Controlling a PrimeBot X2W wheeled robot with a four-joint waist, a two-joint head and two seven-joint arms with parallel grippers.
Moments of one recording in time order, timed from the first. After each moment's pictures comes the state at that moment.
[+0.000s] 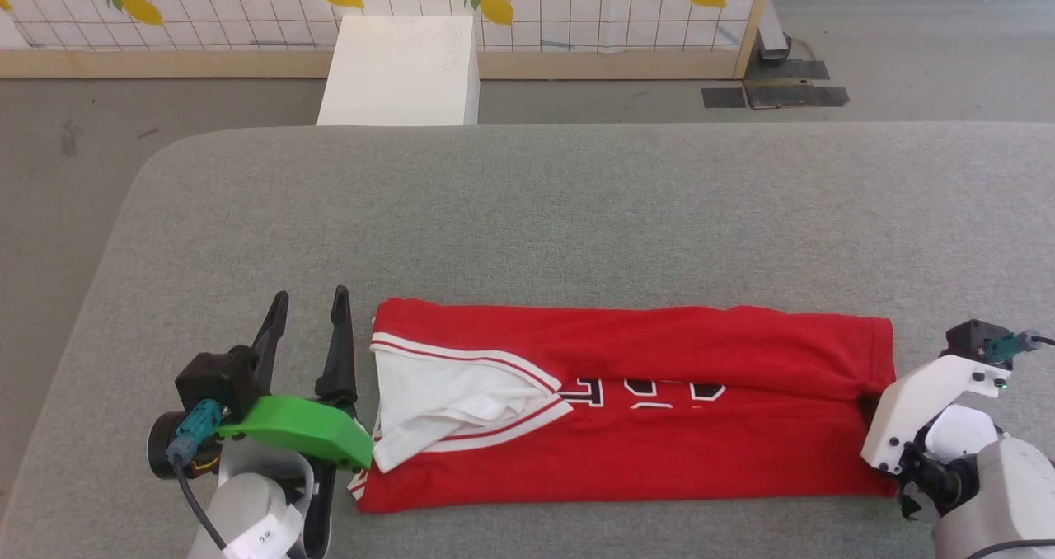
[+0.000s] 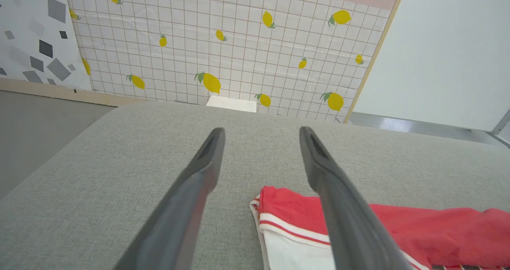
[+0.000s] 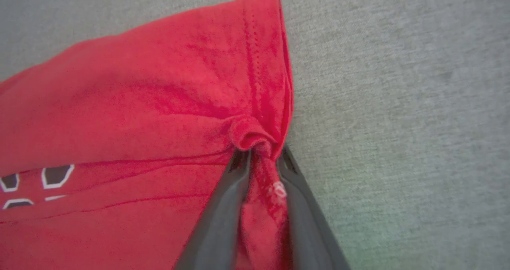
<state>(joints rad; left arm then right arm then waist) -0.20 0.09 -0.04 0.29 -0.27 -0.08 -0.25 -0.37 -0.07 -0.35 0.69 0.14 0.13 0.51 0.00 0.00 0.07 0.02</state>
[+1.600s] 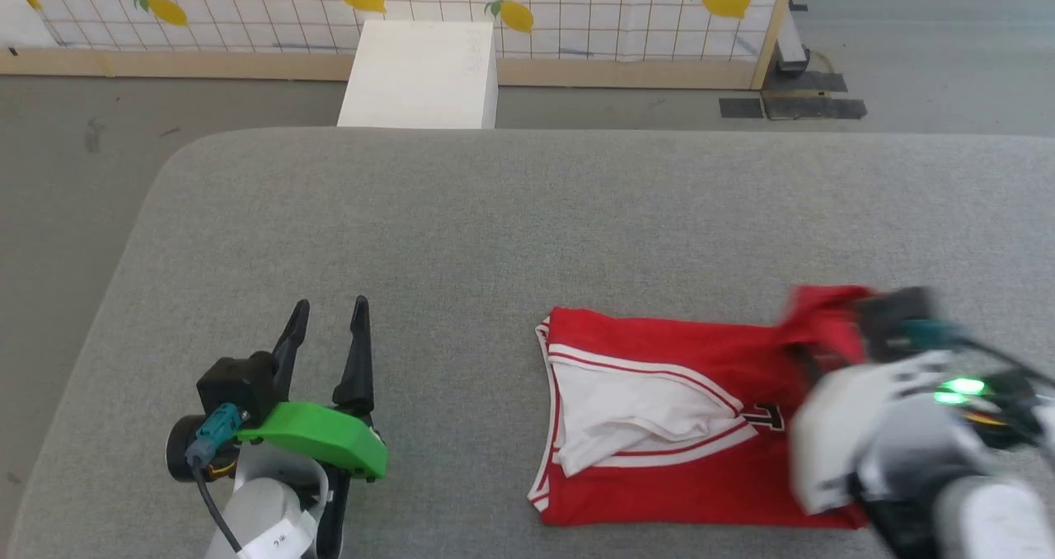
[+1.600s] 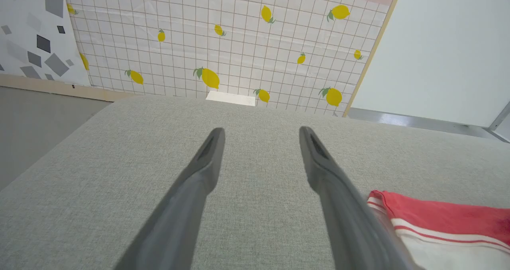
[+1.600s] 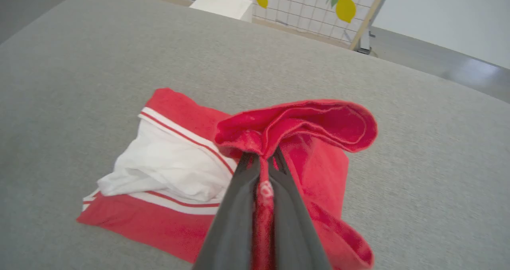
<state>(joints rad) -0.20 0.06 -0.02 0.33 -0.23 -0.12 -0.25 -0.05 -0.10 0.04 -0.27 0.06 0.13 0.71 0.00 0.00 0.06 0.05</state>
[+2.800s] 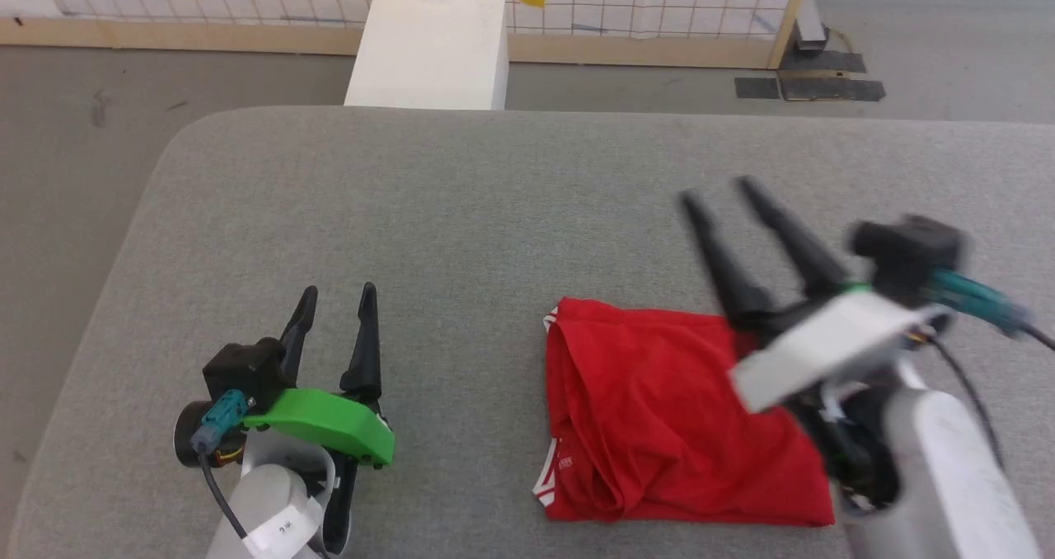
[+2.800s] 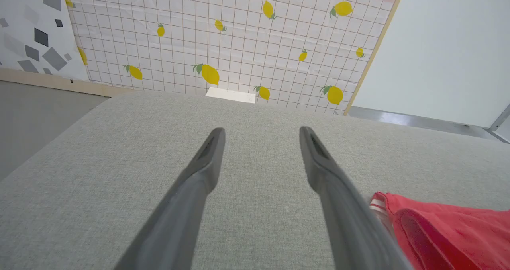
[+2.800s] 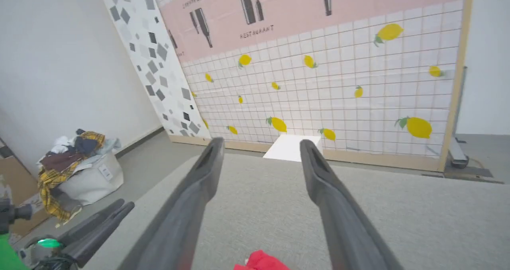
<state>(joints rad) -0.23 0.05 -0.04 0.34 -0.24 -0.12 -0.25 -0.28 -0.05 0.19 -0.06 0.39 0.13 0.16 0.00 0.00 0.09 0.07</state>
